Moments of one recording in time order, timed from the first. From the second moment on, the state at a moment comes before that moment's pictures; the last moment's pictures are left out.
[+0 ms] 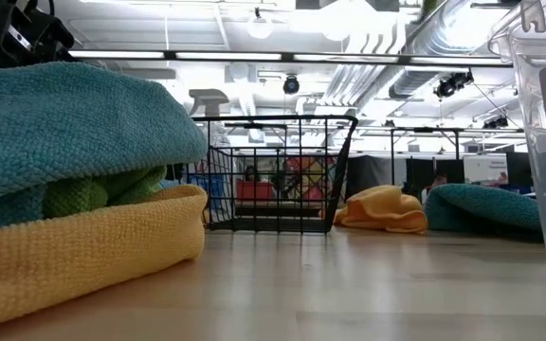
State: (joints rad) left arm 0.05 0.01 0.01 0.01 -0.04 -0.18; right arm 0.56 1.10 1.57 -0.89 -0.28 1.17
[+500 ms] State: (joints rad) left arm 0.05 0.01 0.01 0.01 -0.04 -0.18; right arm 0.80 1.27 1.57 -1.21 -0.16 1.47
